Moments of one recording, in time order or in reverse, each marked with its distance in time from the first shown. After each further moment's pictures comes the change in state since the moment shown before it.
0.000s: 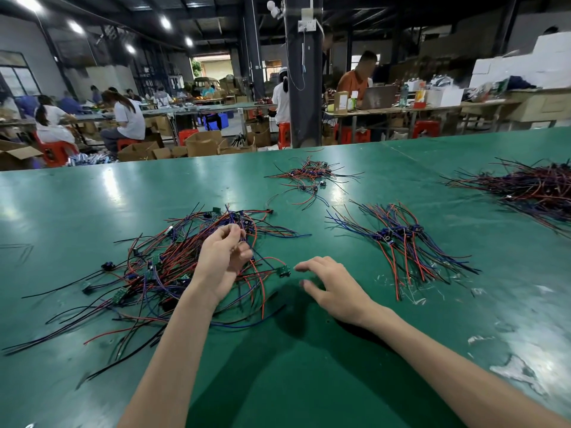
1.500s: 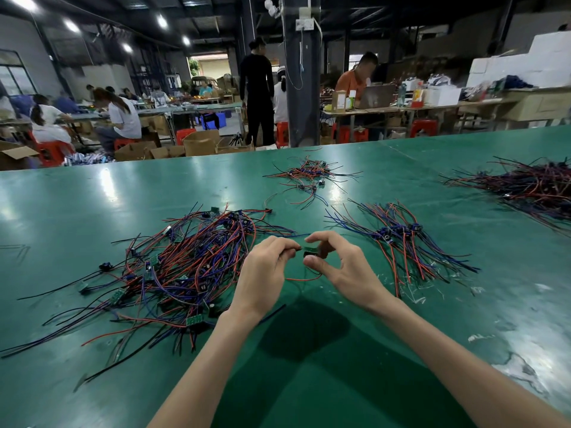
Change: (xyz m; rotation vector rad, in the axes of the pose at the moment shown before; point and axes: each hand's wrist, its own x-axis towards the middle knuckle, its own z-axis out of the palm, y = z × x) left_hand -0.017 -0.048 0.021 1.159 -0.202 0.828; right_hand 0.002 -0.021 -0.036 0.390 0.223 0.001
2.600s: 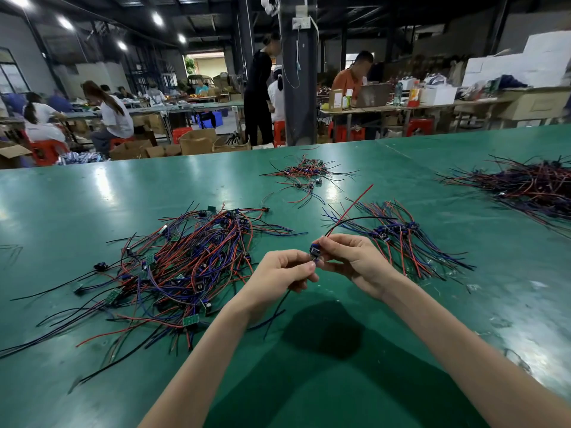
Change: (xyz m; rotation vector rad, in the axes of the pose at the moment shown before) left_hand 0.001 0.019 0.001 -0.770 -0.428 -0.536; right_hand 0.012 0.008 -0.017 0.835 -0.031 0.553
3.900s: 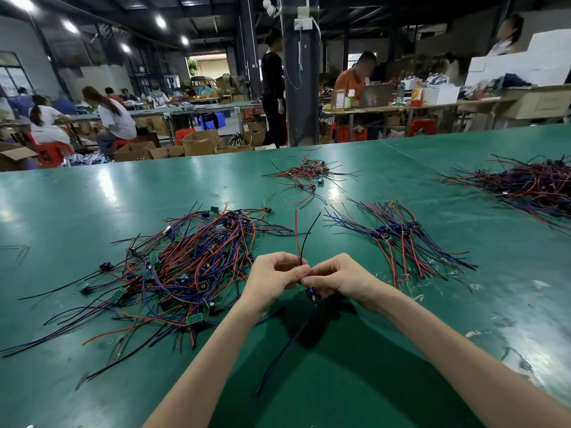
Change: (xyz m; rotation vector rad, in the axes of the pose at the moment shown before) left_hand 0.010 -0.023 -0.005 0.018 0.243 -0.048; right_hand -0.004 0.022 0.007 -0.539 -0.150 0.084
